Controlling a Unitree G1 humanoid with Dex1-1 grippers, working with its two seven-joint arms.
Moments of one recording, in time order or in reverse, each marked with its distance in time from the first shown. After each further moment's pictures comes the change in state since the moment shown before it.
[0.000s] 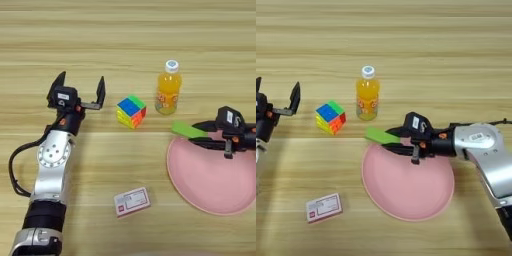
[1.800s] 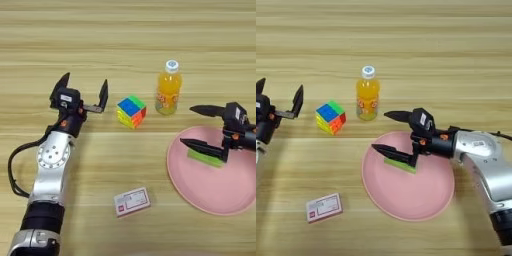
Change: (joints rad) left arm 0.016 0.021 -0.042 -0.003 -0.002 0.002 -0.071; right arm 0.002 0.108 -0.037 0.104 0.178 -0.156 -0.063
